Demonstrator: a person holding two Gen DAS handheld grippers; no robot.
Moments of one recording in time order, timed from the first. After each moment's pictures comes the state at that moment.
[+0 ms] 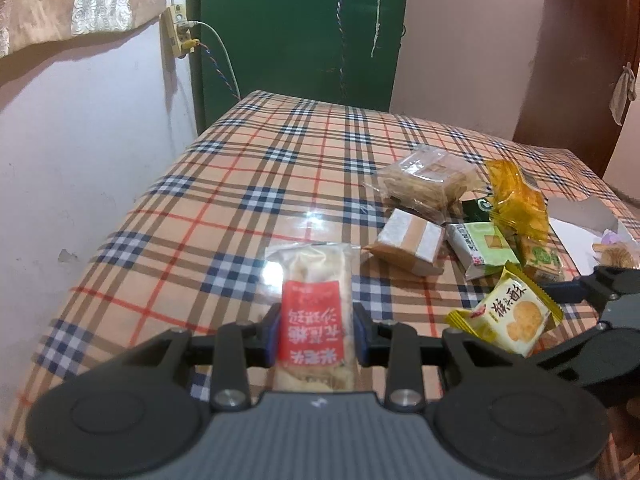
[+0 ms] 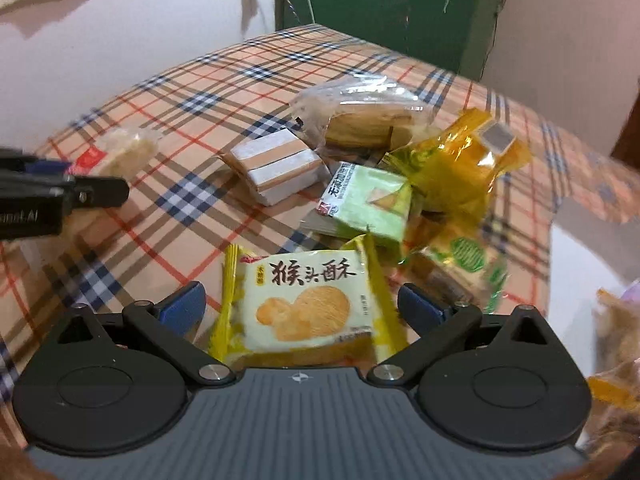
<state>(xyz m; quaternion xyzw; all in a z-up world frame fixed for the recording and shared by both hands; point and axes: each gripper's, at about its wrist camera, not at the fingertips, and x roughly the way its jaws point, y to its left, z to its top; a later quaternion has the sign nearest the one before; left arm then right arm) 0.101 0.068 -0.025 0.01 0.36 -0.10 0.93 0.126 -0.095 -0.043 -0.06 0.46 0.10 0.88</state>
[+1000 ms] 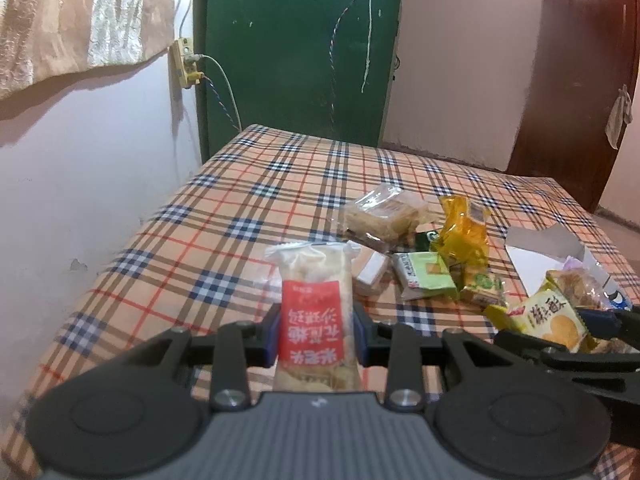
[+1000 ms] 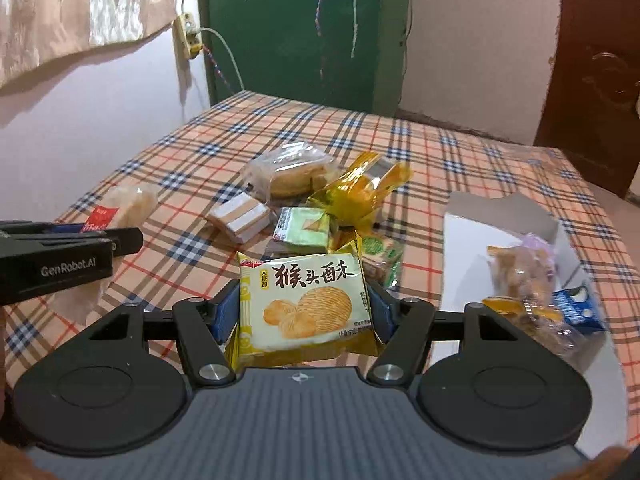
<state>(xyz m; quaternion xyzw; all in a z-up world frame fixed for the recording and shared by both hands) 0.046 0.042 0.022 0.00 0.32 -0.09 0.94 0.035 -0.103 0.044 -0.01 0.38 -0.01 0.93</state>
